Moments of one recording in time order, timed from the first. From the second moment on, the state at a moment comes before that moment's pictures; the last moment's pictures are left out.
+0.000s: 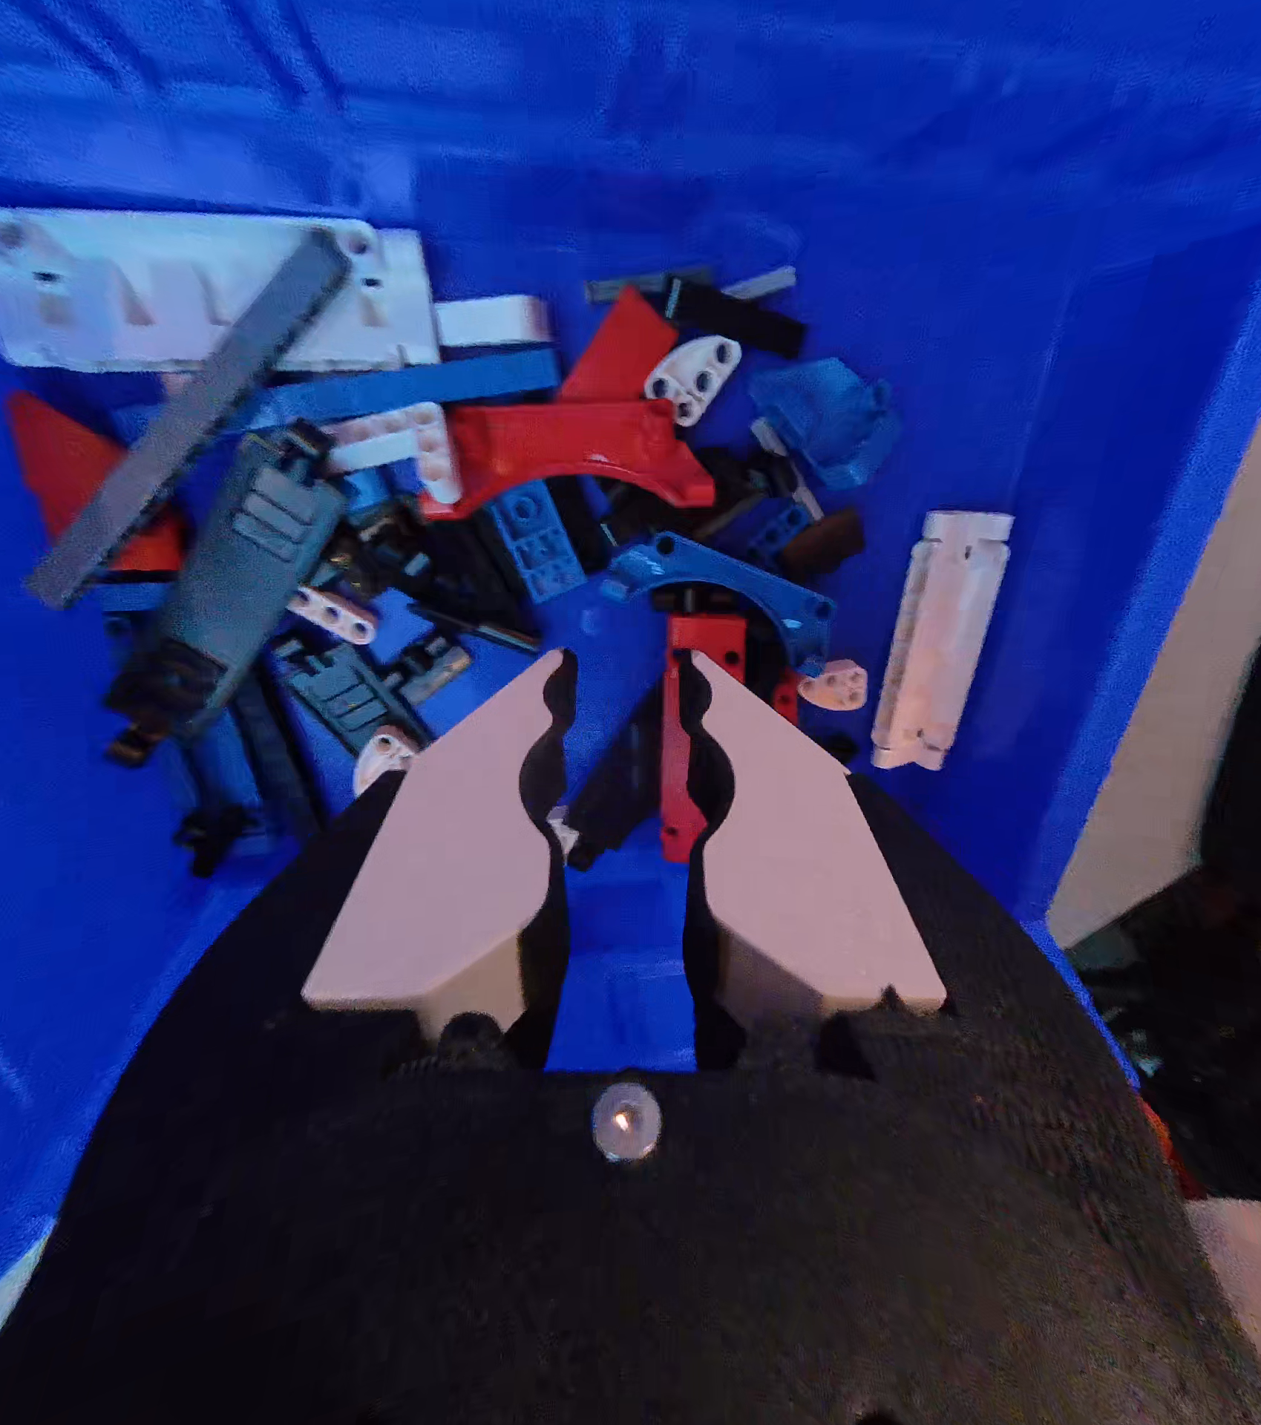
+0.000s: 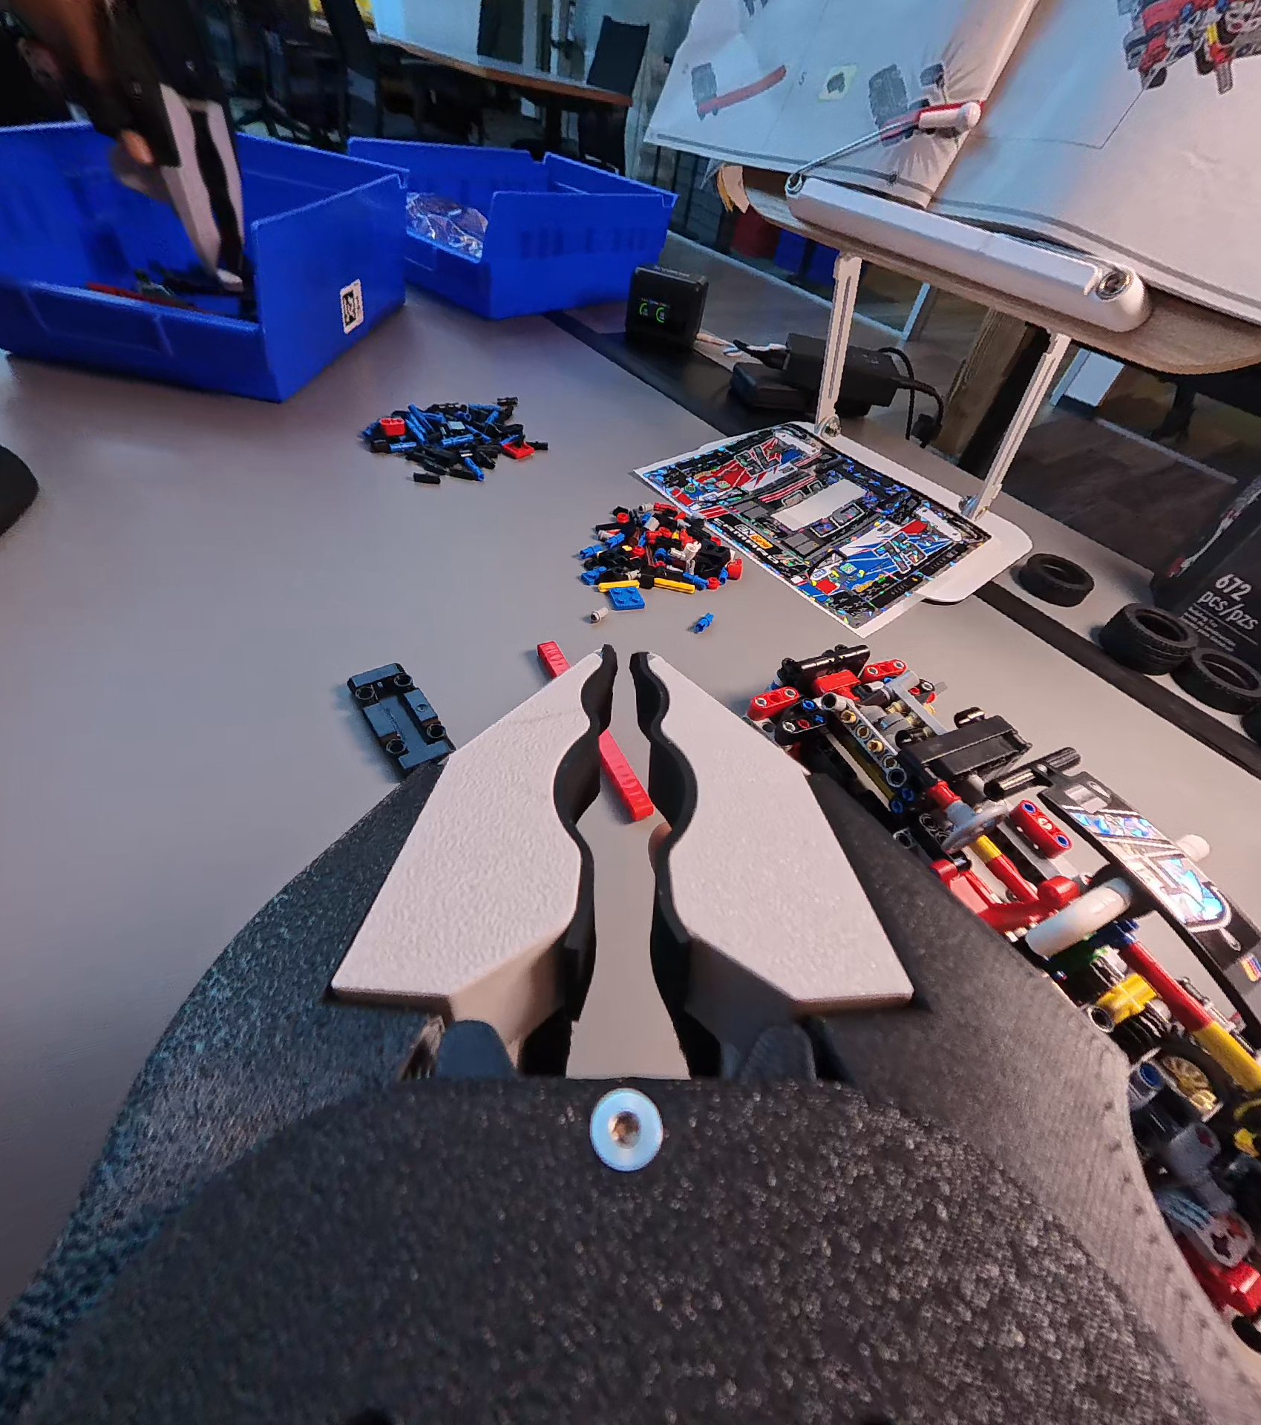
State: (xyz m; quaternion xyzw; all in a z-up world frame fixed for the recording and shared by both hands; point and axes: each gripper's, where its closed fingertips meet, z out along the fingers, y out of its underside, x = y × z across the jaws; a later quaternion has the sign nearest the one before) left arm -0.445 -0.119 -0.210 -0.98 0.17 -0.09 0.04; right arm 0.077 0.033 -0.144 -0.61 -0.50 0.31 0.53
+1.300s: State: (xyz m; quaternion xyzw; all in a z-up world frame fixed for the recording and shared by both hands) left arm -0.200 0.030 -0.024 -0.67 0.09 -0.07 0.74; right arm 0.094 0.057 -0.126 -0.59 -0.44 0.29 0.61
